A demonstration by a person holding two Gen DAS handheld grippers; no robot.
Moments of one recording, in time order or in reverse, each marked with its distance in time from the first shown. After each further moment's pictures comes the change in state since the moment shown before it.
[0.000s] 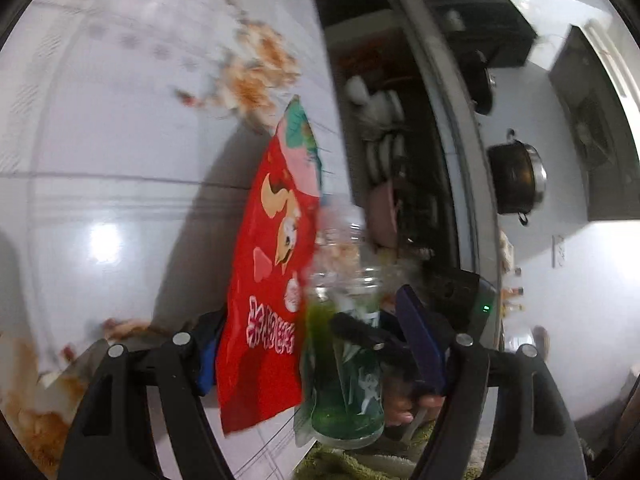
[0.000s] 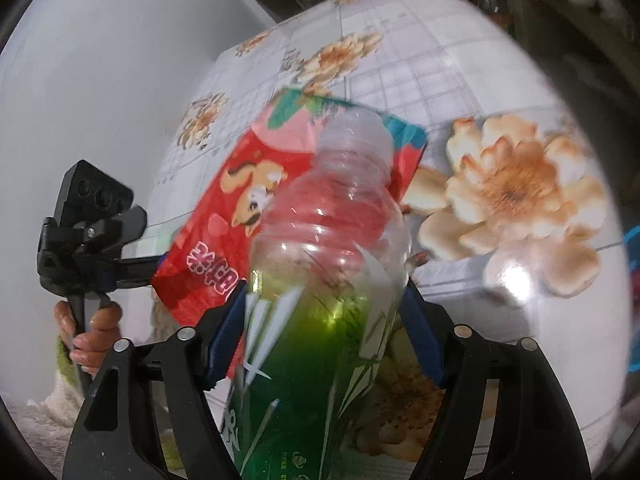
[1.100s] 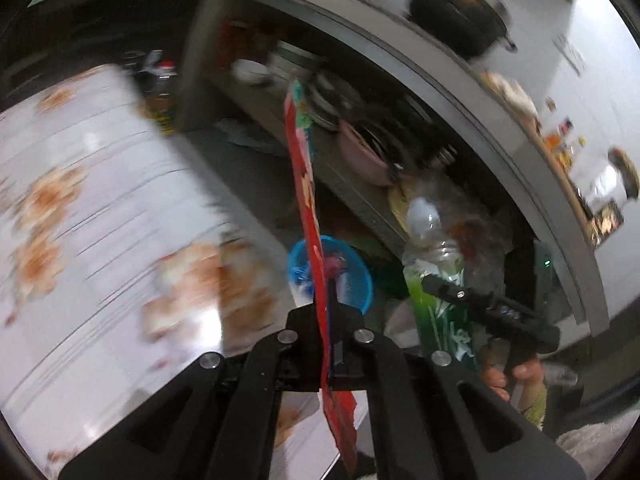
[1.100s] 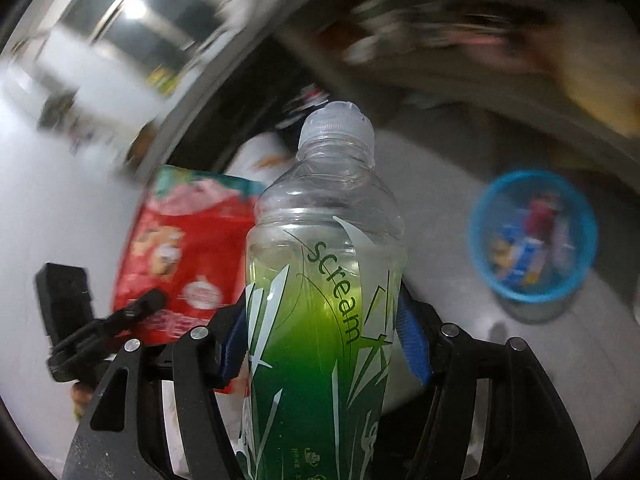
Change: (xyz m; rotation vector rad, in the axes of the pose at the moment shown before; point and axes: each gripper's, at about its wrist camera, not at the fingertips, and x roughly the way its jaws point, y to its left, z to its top) left arm 0.168 -0.220 -0.043 0.680 0.124 0.282; right arm -0.209 -0.180 -0.125 0.531 -0.535 -0.088
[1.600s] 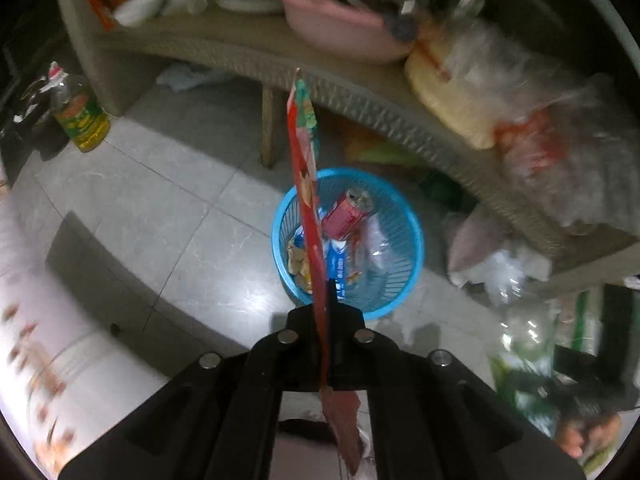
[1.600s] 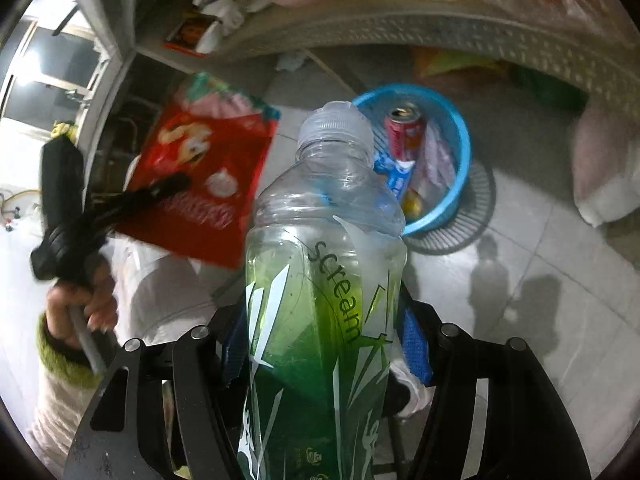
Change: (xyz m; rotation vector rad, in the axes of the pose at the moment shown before) left arm 0.299 -0.067 0.043 0.305 0.413 0.192; right arm 0.000 -0.158 -0.032 0.281 0.123 -0.176
